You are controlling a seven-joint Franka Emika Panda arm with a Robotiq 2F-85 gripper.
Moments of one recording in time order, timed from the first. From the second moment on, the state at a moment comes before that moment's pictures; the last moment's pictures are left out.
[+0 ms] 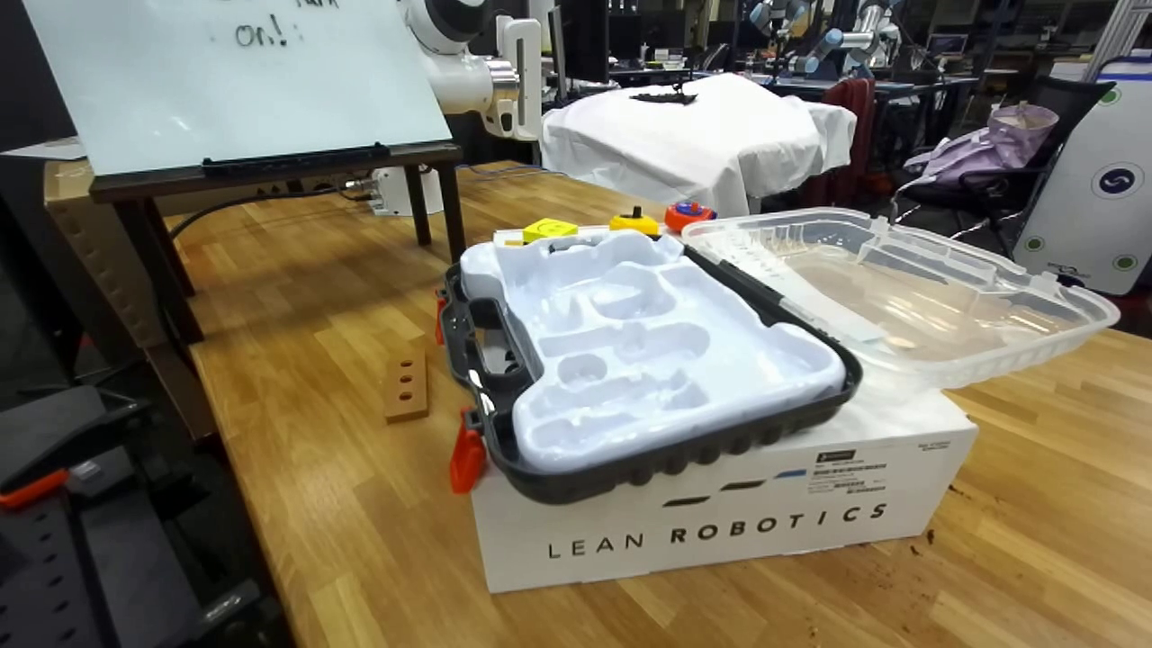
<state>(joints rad) 0.10 -0.56 0.33 -2.44 0.04 2.04 0.38</state>
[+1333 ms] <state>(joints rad) 0.05 -0.42 0.25 -2.43 -0.02 2.20 0.38</state>
